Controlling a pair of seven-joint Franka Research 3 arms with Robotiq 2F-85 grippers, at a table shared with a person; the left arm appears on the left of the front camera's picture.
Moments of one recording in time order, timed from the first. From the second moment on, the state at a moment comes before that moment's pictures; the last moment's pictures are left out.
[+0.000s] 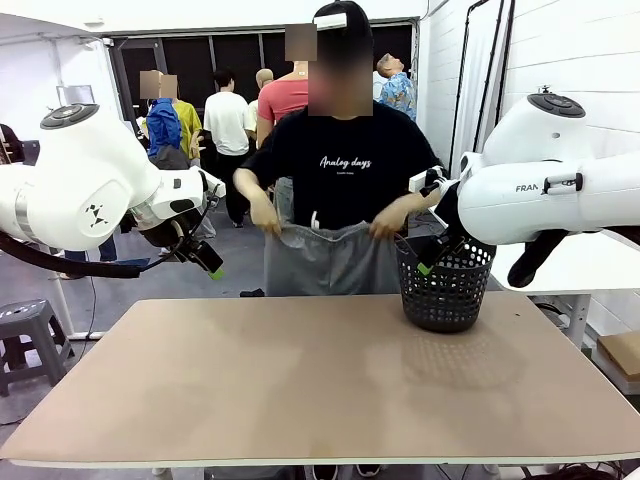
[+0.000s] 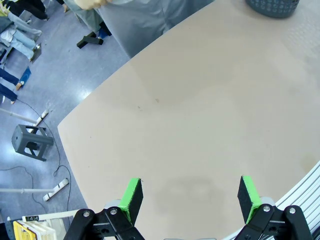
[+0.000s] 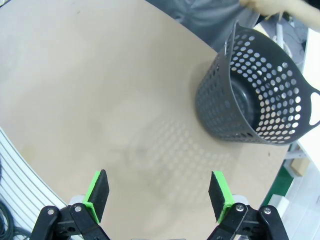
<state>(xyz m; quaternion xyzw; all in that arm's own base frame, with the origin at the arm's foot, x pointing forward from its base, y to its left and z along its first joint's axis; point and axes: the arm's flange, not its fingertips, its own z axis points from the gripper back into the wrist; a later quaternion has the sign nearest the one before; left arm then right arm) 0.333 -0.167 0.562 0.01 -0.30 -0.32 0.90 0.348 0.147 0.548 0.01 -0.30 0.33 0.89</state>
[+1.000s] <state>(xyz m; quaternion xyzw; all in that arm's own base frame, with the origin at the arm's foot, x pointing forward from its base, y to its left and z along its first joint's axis) 0.333 -0.167 0.562 0.01 -0.30 -0.32 0.90 0.348 0.147 0.548 0.01 -0.30 0.33 0.89</state>
